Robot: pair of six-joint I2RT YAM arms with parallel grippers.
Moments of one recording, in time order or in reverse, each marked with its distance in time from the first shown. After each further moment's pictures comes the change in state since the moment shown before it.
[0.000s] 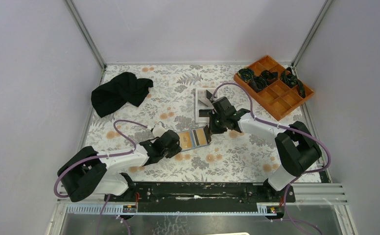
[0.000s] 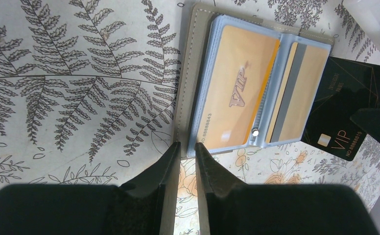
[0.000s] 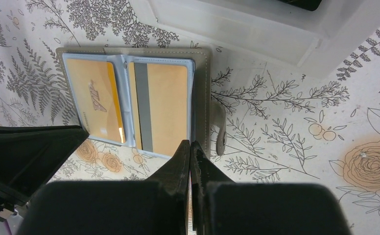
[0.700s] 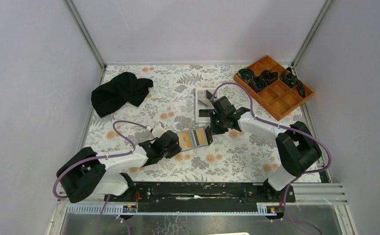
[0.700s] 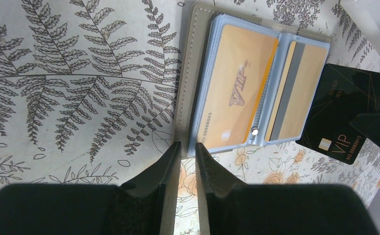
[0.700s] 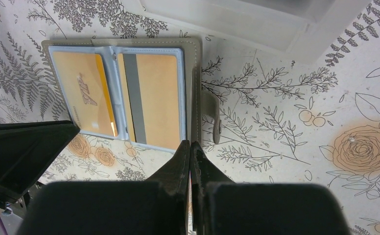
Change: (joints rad) left arm 0.000 -0.014 -0.017 0.018 0.002 0.000; right arm 0.000 -0.004 0.025 -0.070 0.018 -0.005
